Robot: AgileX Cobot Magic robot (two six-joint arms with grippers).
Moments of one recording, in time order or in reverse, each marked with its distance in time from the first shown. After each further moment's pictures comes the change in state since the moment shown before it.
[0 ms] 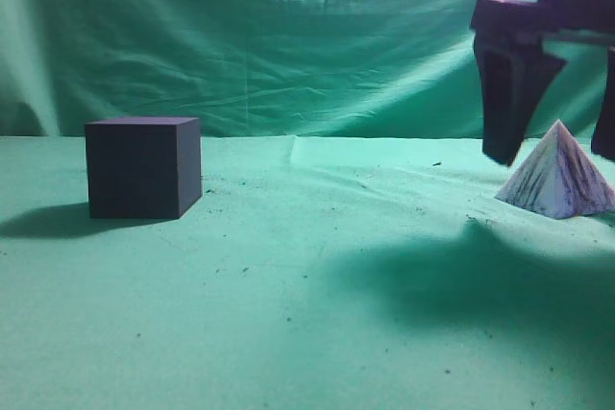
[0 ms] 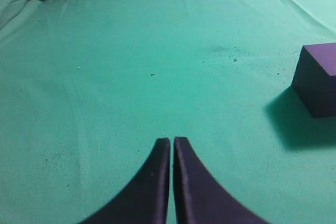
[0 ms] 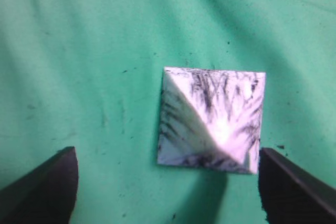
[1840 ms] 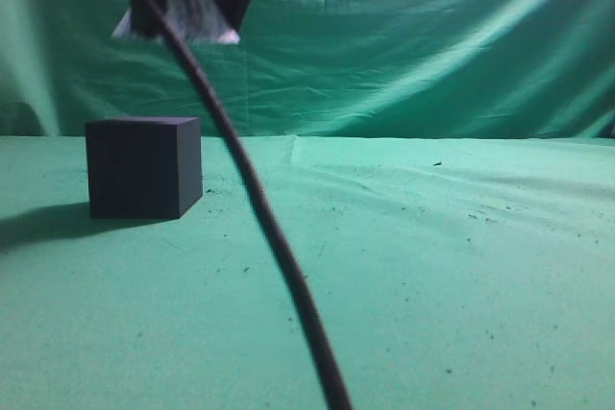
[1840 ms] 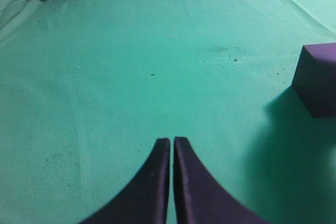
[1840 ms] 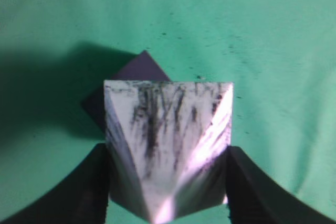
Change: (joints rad) left arm 0.000 0.000 0.000 0.000 0.000 0.000; right arm 0.473 0.396 -0.960 -0.103 0.521 -0.012
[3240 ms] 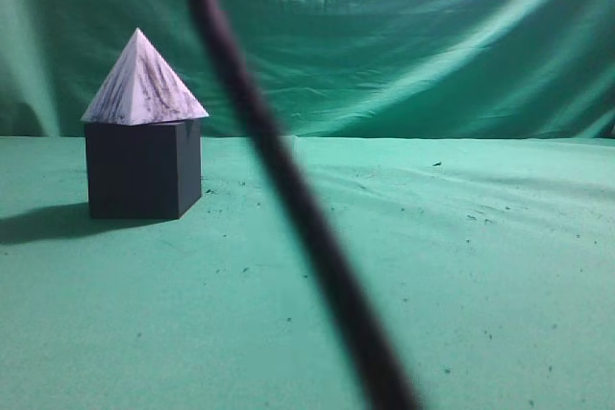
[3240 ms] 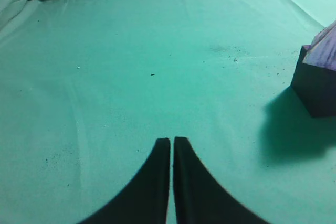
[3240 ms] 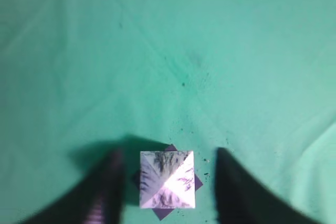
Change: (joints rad) left arm 0.000 0.000 0.000 0.000 0.000 0.000; right arm 0.031 0.033 -0.358 0.040 0.082 -0.004
